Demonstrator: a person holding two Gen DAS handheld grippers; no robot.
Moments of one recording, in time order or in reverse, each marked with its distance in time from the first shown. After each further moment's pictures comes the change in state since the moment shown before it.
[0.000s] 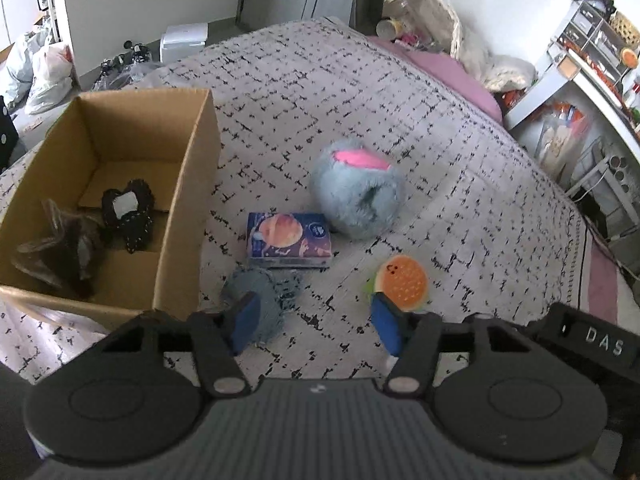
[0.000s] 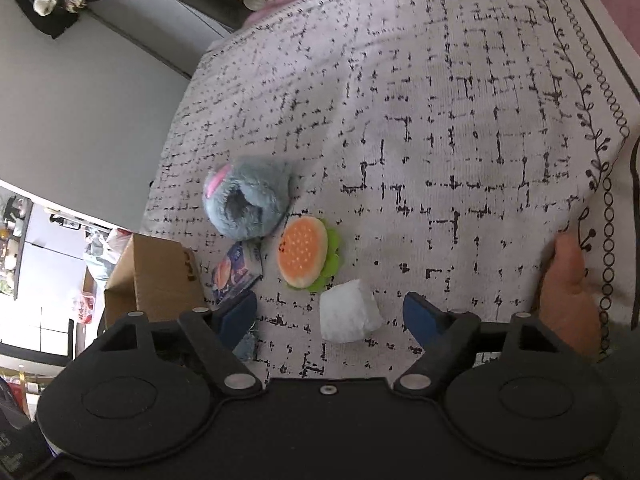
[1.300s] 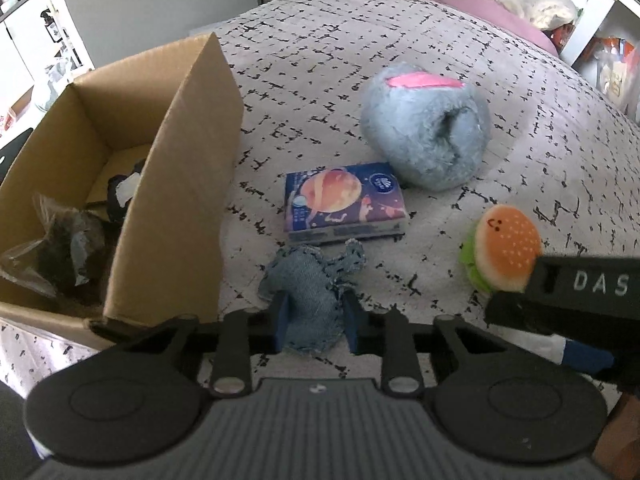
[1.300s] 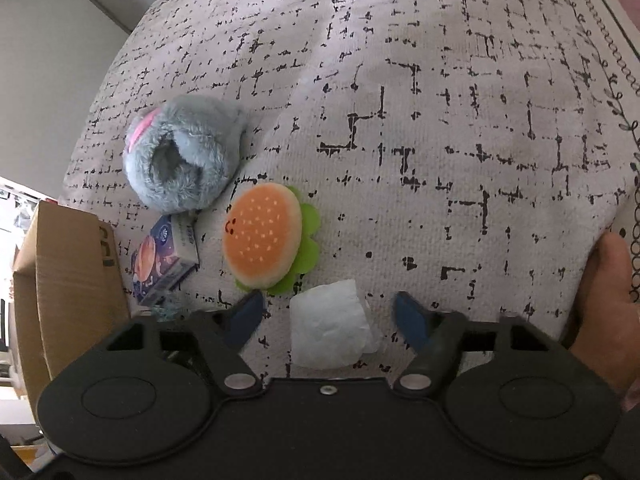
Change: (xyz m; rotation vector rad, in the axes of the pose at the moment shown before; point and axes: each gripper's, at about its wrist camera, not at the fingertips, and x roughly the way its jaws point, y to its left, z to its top) left arm 0.072 0.003 -0.020 0.119 0.024 0.225; right arm 0.073 0.026 0.001 -0.074 0.047 -0.229
